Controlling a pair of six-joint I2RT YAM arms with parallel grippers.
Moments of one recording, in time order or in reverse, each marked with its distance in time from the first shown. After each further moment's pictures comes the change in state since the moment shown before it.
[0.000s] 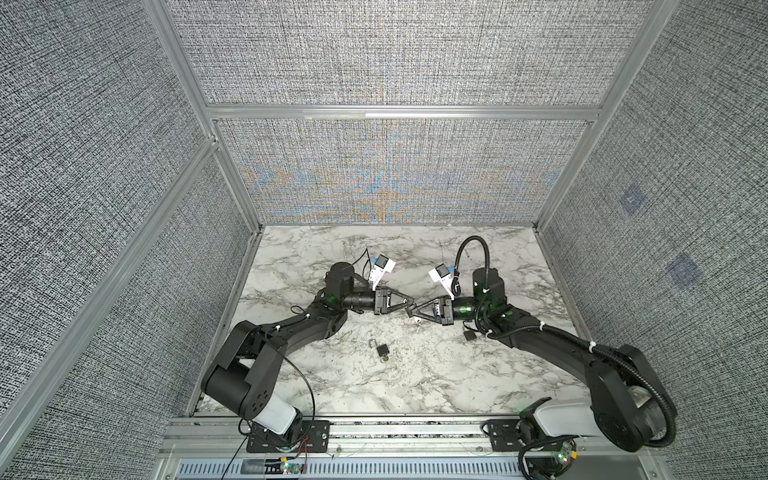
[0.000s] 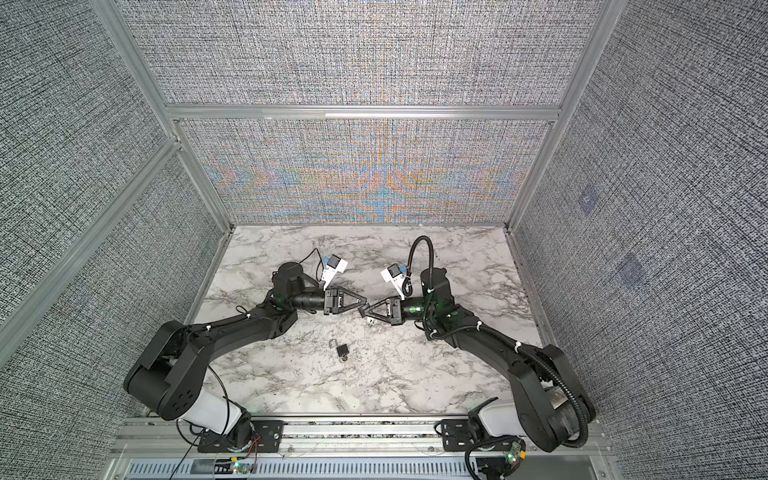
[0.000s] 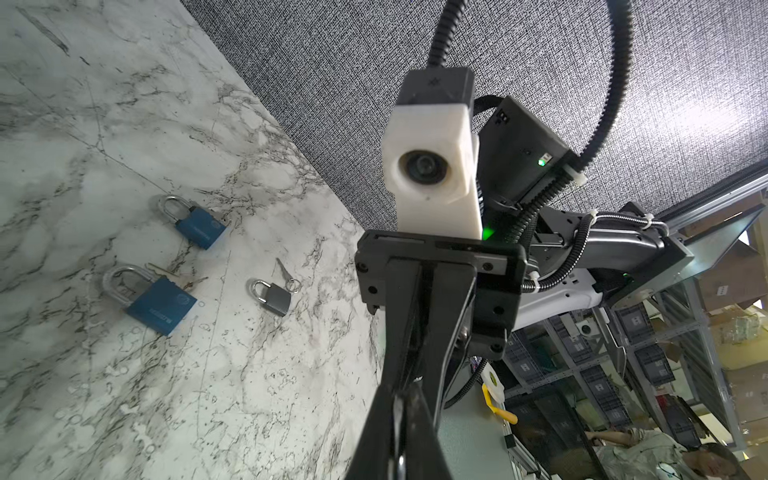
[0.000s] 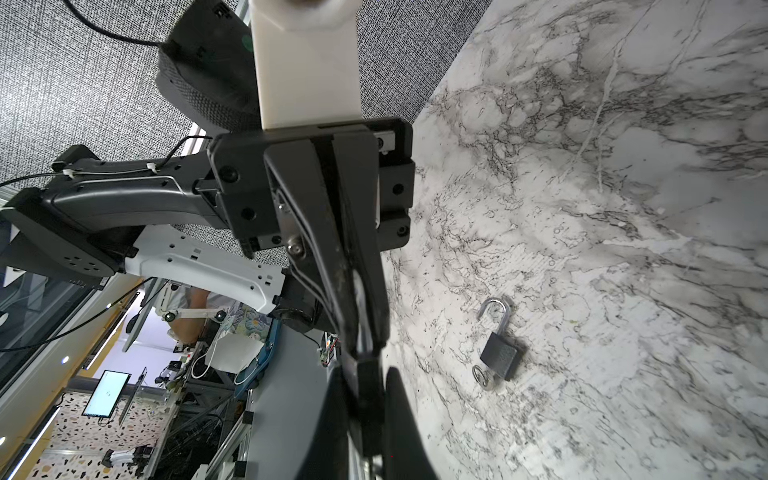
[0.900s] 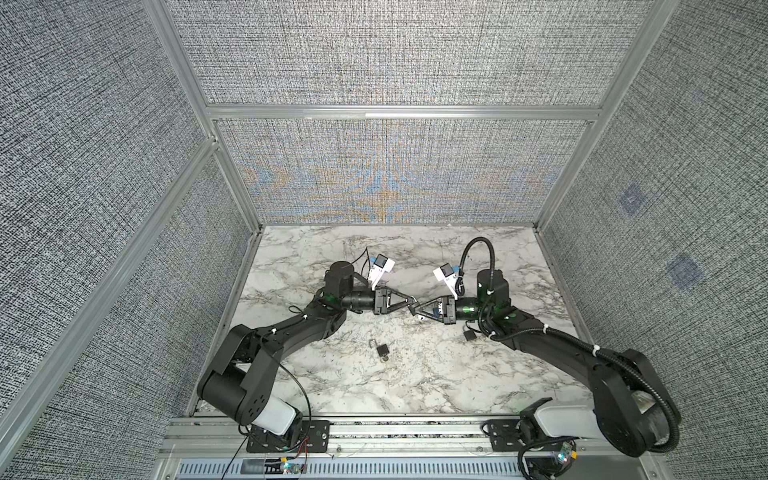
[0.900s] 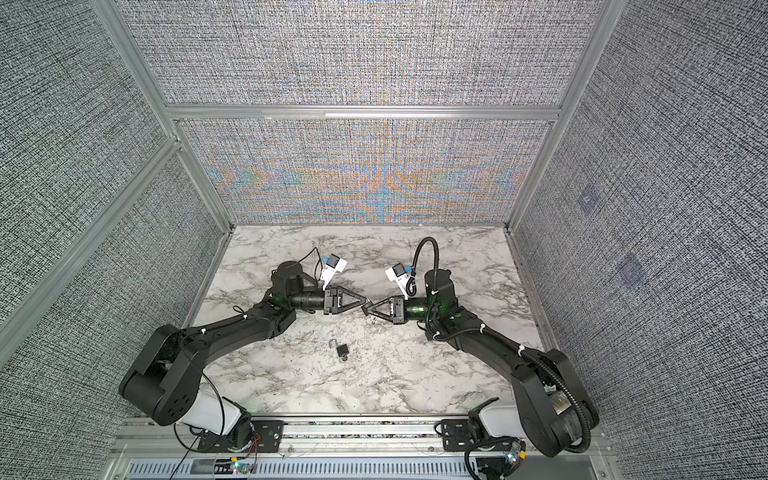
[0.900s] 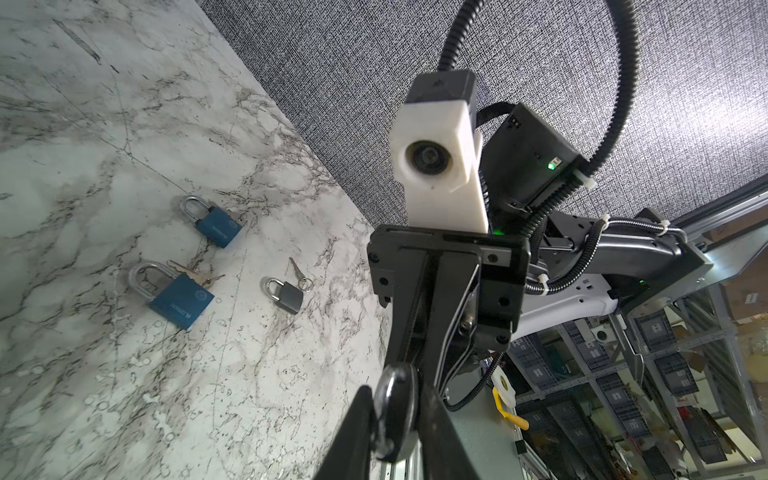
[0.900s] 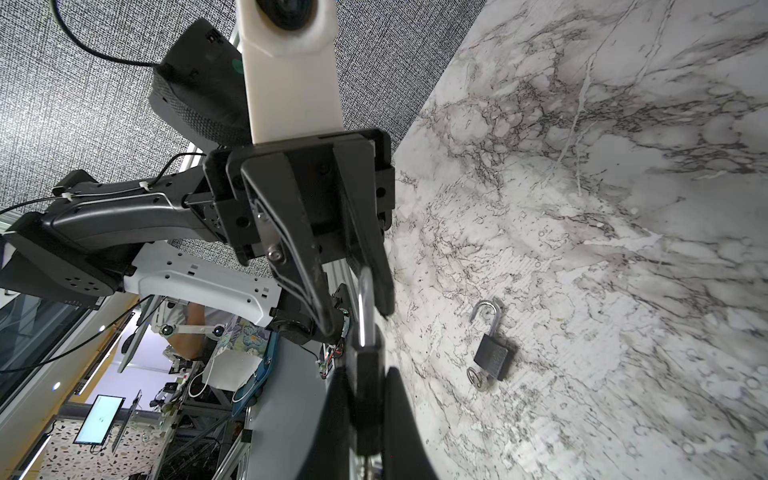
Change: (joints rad) left arm 0.003 -0.025 0.018 -0.069 -0.027 0.037; right arm -0.017 -0.029 -0.026 0.021 0.015 0.032
